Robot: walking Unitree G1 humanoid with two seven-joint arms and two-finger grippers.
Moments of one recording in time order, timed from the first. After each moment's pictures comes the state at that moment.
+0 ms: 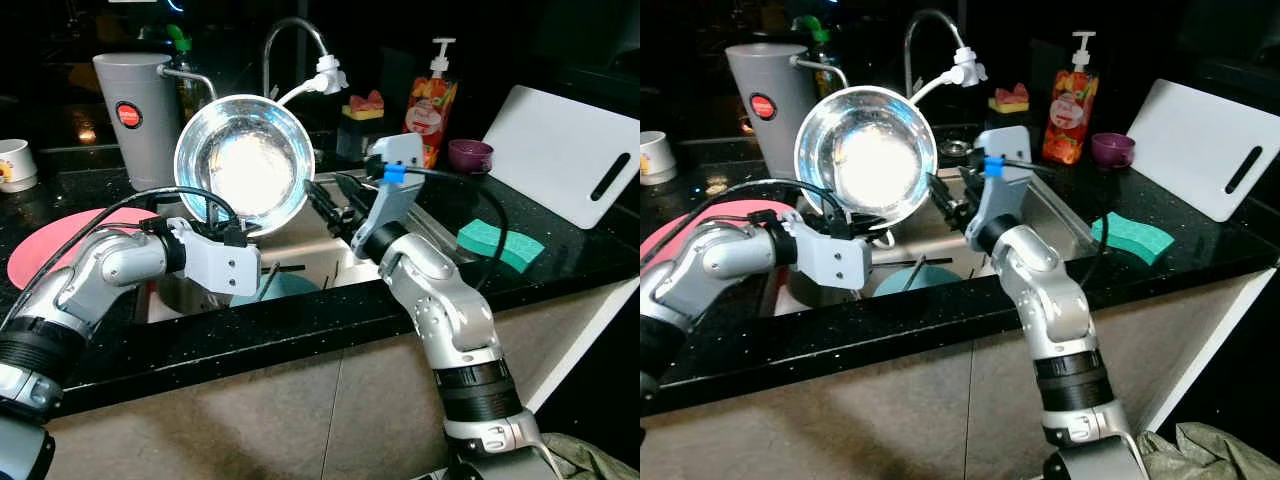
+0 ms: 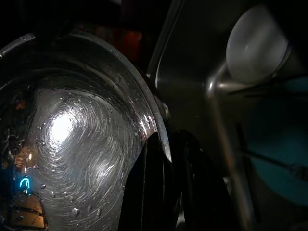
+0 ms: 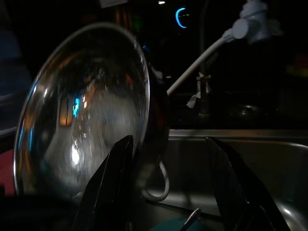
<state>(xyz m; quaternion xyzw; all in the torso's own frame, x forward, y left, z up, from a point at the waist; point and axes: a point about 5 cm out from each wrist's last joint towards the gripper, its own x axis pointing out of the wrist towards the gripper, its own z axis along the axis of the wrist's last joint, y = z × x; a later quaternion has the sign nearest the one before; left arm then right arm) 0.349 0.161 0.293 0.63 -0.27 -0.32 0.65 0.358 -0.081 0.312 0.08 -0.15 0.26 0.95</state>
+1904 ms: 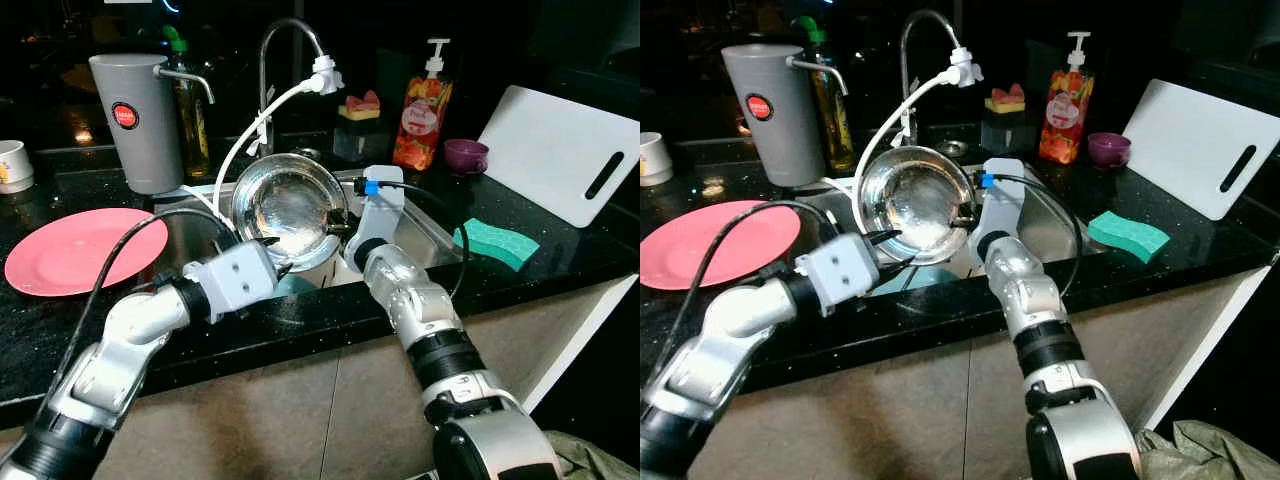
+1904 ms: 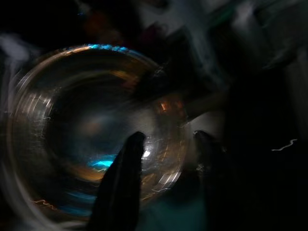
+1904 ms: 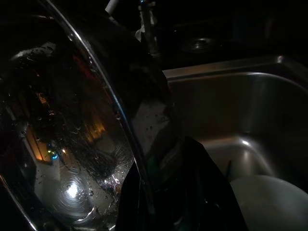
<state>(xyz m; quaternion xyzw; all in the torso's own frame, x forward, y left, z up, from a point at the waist) 0.299 0.139 0.261 0.24 -0.20 -0.37 0.87 0.405 -0.075 0.258 0.08 -0.04 0.16 0.98</state>
